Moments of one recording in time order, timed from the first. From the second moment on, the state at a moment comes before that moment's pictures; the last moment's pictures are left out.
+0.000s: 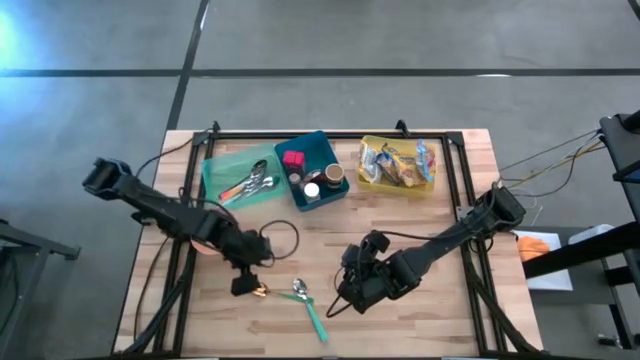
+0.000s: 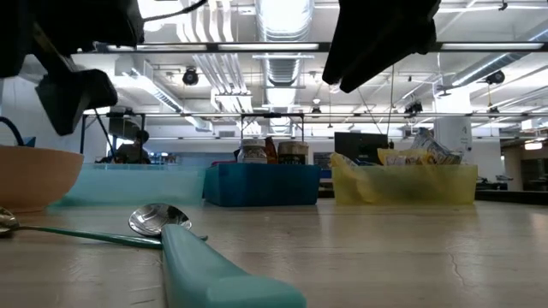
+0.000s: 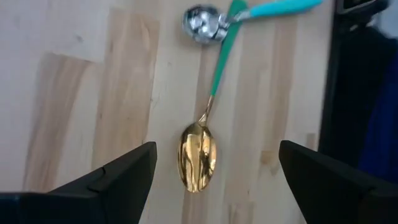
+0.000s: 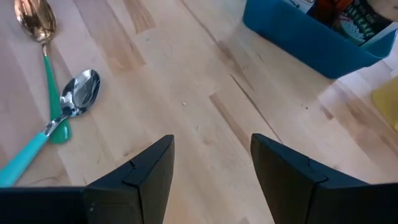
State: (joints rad) left arm -0.39 1.29 0.81 -0.61 0.20 -0.63; right arm 0.52 1.86 1.46 -0.85 0.66 0.98
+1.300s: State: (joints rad) left arm -0.58 1.67 0.94 -0.50 -0.03 -0.44; right arm 0.64 1.86 1.46 -0.83 0.58 0.87
